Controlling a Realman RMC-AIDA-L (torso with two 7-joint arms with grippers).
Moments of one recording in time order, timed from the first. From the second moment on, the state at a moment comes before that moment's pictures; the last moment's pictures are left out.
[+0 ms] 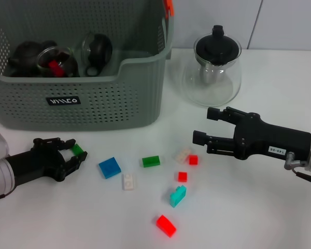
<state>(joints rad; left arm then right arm) -0.40 -2.17 0.45 0.60 2.17 1.18 -0.98 0.45 2.08 -1.10 -0.53 -1.49 -1.42 1.31</state>
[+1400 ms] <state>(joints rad) -0.49 -2.03 0.15 0.88 1.80 1.96 -1.63 0.46 2.08 -1.10 -0.53 -1.49 -1.42 1.30</state>
